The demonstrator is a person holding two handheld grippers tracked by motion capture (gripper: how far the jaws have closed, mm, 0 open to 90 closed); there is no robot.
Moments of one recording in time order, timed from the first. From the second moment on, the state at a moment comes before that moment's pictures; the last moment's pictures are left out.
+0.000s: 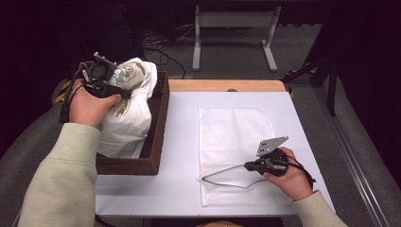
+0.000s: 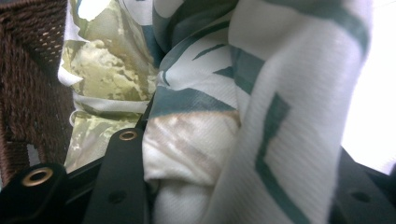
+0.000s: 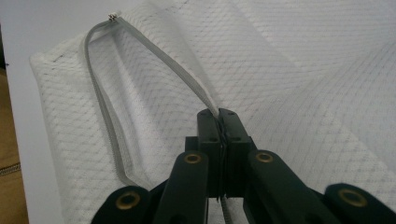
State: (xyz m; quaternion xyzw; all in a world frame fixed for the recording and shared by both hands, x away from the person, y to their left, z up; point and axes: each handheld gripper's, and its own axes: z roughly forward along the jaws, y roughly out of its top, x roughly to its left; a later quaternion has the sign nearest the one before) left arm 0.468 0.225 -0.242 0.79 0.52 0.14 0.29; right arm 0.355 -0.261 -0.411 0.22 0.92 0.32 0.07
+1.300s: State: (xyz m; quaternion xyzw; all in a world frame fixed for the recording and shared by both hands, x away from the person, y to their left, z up) left arm 0.444 0.113 -0.199 0.83 0.41 0.12 0.35; right arm 0.354 -0.262 -0.409 0.22 0.92 0.33 0.07
